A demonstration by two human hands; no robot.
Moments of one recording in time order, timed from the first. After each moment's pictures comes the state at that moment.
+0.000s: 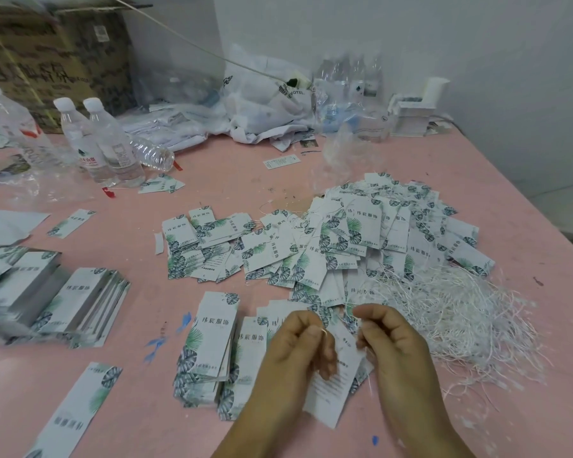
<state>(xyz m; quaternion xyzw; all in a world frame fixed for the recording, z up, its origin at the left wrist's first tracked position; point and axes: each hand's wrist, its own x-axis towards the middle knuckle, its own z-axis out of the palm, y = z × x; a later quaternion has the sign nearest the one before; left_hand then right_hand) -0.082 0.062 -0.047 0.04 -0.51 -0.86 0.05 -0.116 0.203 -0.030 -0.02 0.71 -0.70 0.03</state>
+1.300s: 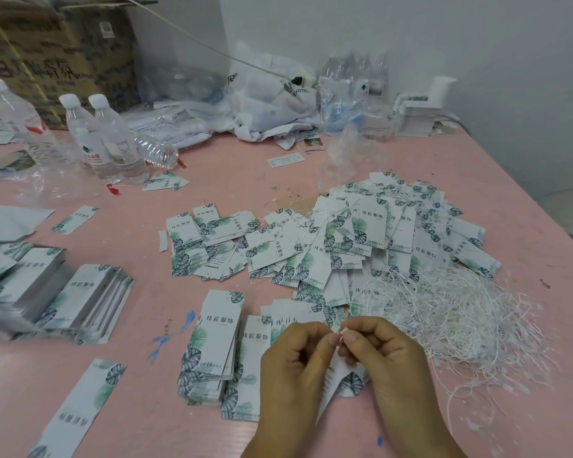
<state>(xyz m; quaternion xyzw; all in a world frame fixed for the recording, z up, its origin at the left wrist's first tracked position) -0.070 0.073 -0.046 0.08 -0.72 -0.64 0.24 -0.101 0.192 -0.012 -0.05 0.68 -0.73 0.07</state>
